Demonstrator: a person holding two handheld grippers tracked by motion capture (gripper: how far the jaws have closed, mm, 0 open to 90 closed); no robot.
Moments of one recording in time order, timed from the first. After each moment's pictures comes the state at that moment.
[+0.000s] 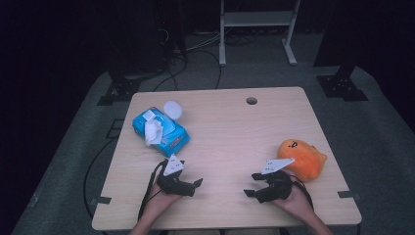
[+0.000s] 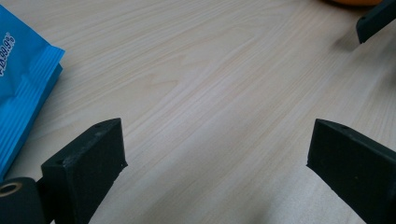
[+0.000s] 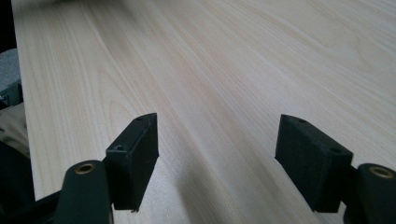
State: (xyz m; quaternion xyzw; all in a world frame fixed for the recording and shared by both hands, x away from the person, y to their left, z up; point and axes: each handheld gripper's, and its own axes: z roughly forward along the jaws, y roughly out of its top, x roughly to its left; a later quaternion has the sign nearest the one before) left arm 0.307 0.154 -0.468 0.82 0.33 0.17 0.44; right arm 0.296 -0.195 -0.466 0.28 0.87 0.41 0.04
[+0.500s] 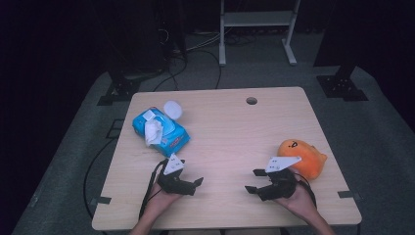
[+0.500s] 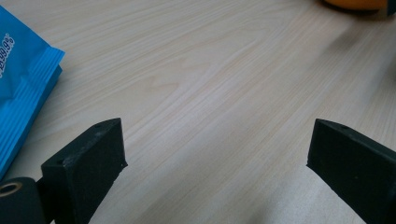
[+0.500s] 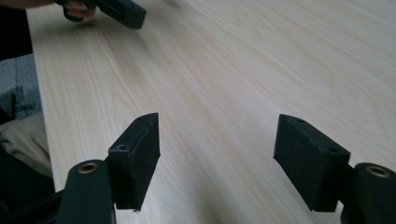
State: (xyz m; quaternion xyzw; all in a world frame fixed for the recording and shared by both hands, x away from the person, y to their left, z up) left arm 0.308 0.153 -0.468 0.81 0.33 0.17 0.45; right arm 0.288 -0.198 -0.440 0.27 0.86 0.43 0.07
